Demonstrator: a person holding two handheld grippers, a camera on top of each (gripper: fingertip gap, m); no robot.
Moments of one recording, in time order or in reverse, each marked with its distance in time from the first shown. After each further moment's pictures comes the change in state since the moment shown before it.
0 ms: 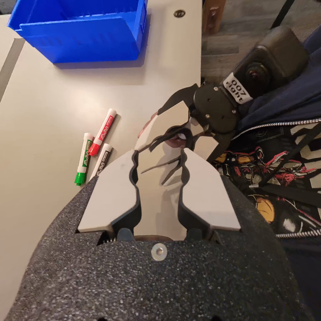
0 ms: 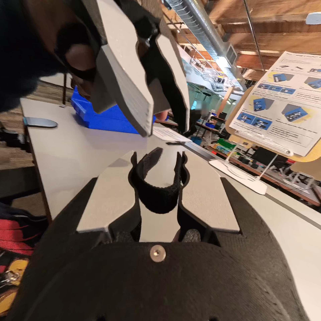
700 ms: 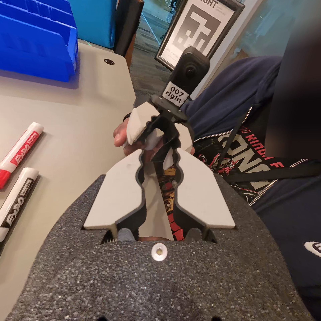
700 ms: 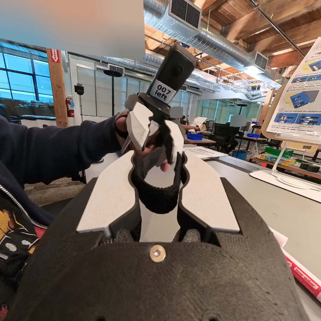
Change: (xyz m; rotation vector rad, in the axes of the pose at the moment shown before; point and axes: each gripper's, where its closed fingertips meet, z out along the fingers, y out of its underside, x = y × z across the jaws) left arm 0.013 0.006 0.005 0.296 0.564 -0.216; right arm -0.001 -0.022 -0.015 0.170 -0.169 0.274
